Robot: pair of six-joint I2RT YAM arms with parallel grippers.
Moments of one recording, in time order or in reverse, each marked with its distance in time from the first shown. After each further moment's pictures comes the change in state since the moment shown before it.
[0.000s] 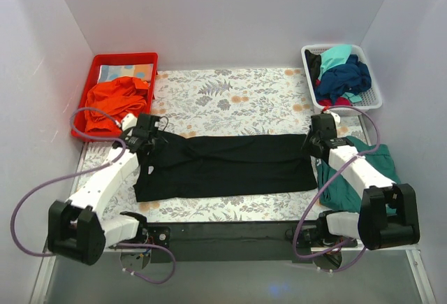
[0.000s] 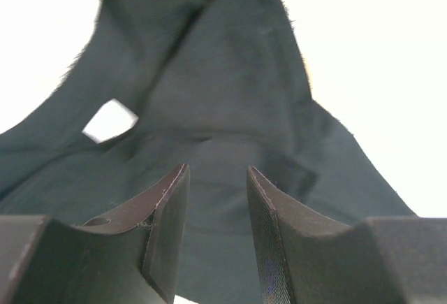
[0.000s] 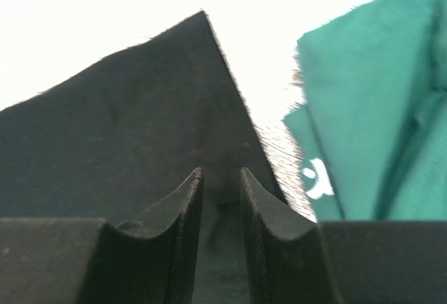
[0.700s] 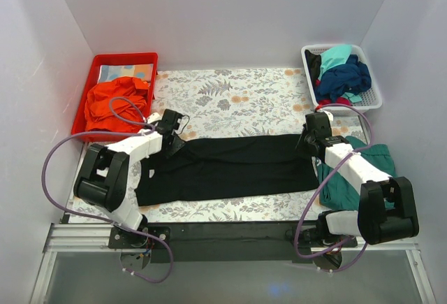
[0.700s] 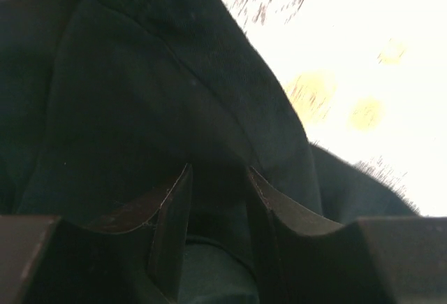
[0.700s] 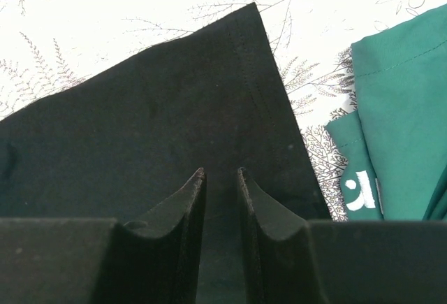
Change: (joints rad) left arm -0.068 0.497 0.101 0.251 0.024 0.056; right arm 0.047 0.058 0.024 0.044 -0.040 0.009
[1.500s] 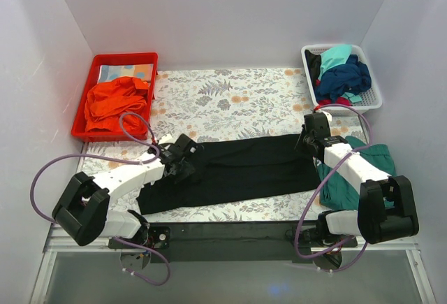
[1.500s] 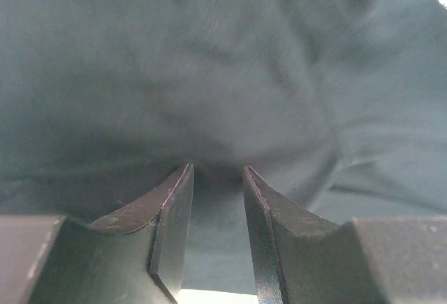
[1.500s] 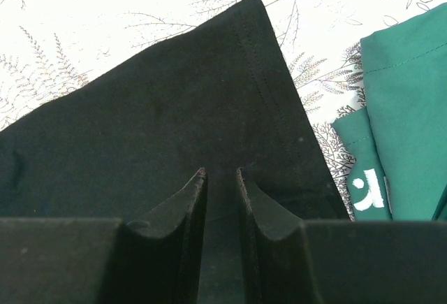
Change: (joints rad) left arm -0.298 -0.292 -0.169 -0.196 0.000 -0.166; right arm 0.013 0.008 -0.002 0.002 -0.001 0.010
